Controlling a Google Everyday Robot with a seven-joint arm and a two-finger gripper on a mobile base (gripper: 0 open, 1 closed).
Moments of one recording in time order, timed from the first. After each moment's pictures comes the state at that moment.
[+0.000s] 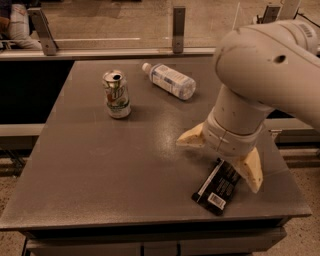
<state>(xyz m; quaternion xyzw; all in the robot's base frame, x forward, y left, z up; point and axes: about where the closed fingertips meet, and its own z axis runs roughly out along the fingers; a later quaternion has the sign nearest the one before) 0.417 -0.125 0.827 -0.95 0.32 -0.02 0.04</state>
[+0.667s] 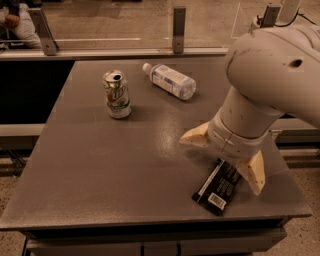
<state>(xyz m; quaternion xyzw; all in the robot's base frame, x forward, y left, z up) 0.417 -0.133 0.829 -0.94 0.33 -0.04 0.06</state>
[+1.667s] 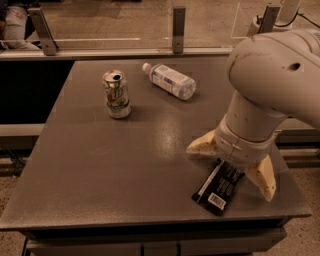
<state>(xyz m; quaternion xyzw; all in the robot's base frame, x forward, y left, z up) 0.403 -0.149 0.819 -0.95 0.32 -0.01 0.03</state>
